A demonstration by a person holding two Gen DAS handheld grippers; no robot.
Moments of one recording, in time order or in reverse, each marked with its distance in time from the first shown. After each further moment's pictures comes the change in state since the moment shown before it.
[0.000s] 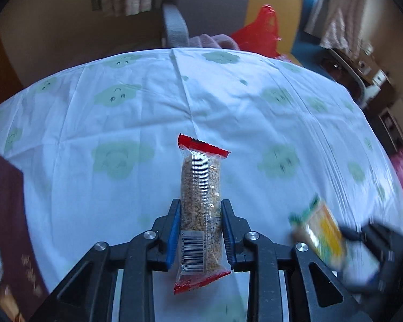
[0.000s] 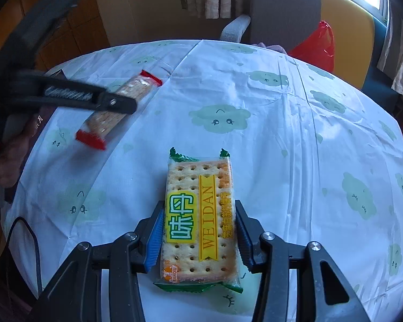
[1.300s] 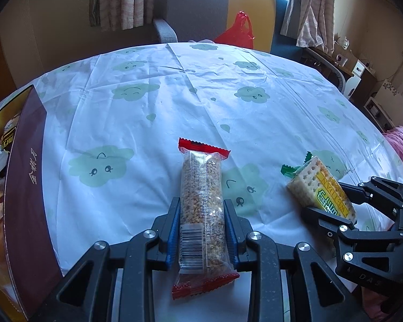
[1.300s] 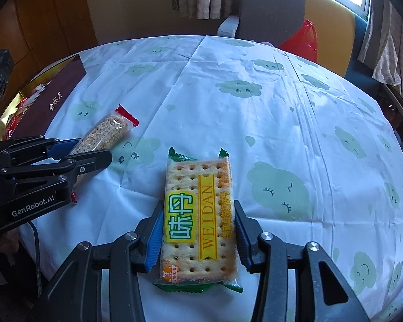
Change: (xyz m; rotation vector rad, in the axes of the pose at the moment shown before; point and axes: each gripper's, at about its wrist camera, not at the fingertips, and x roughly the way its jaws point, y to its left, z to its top) left arm -0.031 0.002 -0.115 0.055 -0.120 -0.028; right arm -0.030 0.062 -0.056 0.056 -0.026 -0.090
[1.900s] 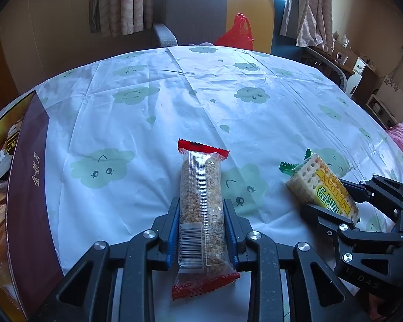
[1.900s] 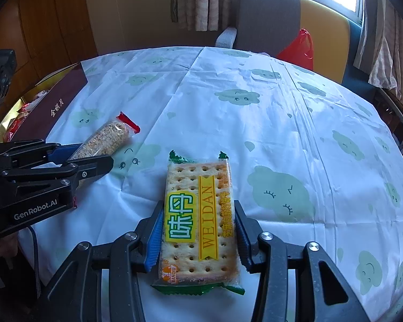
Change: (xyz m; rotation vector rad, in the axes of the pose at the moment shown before) left arm 0.000 -0.005 -0.001 0.022 -0.019 0.027; right arm -0.002 0.000 -0.007 0.005 -0.073 -0.003
